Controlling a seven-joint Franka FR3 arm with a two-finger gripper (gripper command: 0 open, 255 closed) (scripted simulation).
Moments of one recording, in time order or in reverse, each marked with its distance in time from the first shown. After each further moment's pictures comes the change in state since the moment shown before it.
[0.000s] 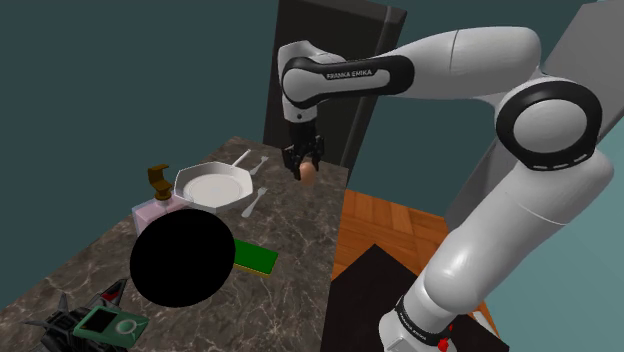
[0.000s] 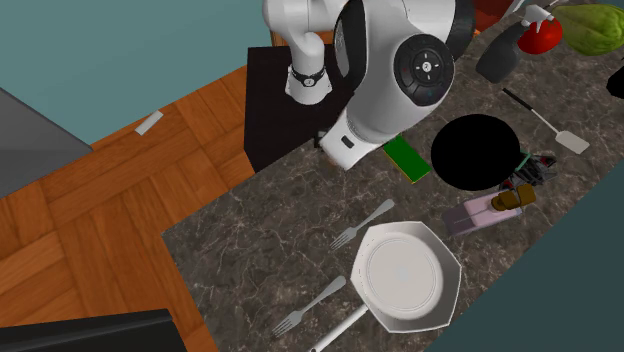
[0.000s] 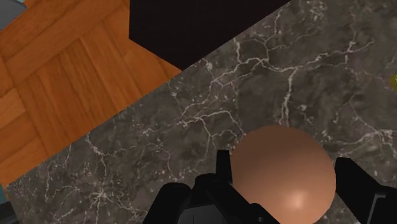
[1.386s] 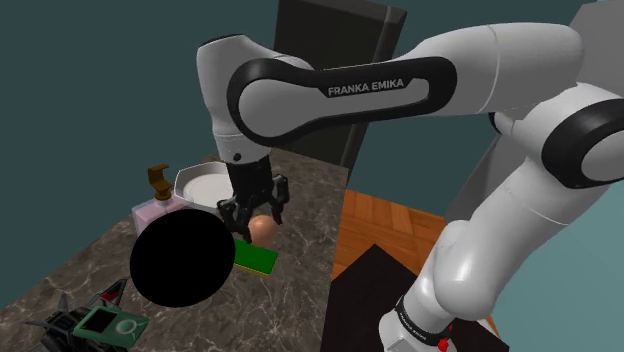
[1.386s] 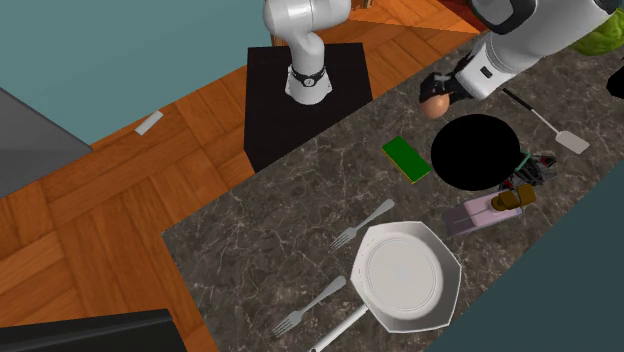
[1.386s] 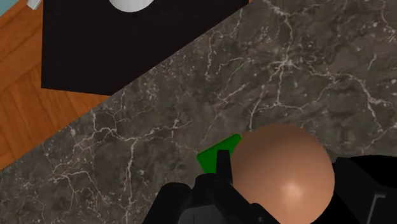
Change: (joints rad) arm 0.232 -0.022 0.283 0.001 0.188 -0.023 0.471
